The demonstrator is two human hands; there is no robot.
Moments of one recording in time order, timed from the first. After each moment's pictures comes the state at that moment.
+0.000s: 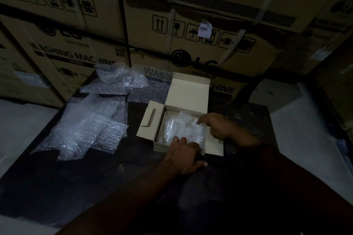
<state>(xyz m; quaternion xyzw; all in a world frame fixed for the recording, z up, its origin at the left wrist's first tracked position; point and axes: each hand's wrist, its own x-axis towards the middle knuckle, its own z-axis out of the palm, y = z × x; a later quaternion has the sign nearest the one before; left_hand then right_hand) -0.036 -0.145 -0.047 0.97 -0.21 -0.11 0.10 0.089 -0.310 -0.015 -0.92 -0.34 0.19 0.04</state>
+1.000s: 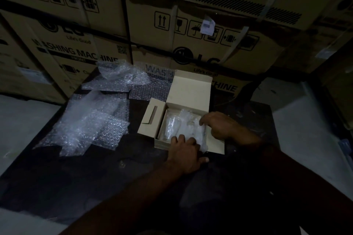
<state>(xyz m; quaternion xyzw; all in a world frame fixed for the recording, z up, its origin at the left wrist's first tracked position) -0.041 -0.156 -0.048 0.98 -0.14 -0.11 0.09 0.085 -0.312 -0.019 -0.92 -0.36 0.16 0.02</state>
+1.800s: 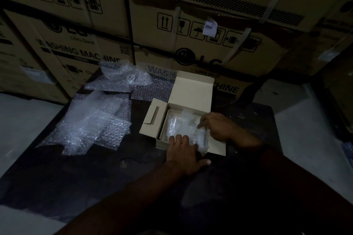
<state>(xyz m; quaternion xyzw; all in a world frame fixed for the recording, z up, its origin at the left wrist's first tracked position) -0.046 -0.152 -0.044 0.98 -0.09 -0.15 0.06 0.084 -0.302 -0.019 -0.90 -0.42 0.14 -0.02</state>
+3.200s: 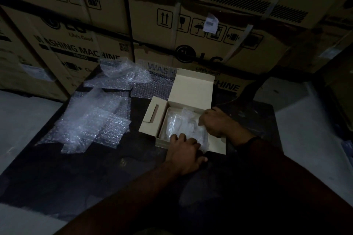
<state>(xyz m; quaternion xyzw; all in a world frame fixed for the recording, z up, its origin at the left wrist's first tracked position) -0.048 -0.149 -0.047 0.98 -0.14 -0.07 0.10 0.097 -0.292 -0.033 -0.90 -0.38 0.17 -0.16</state>
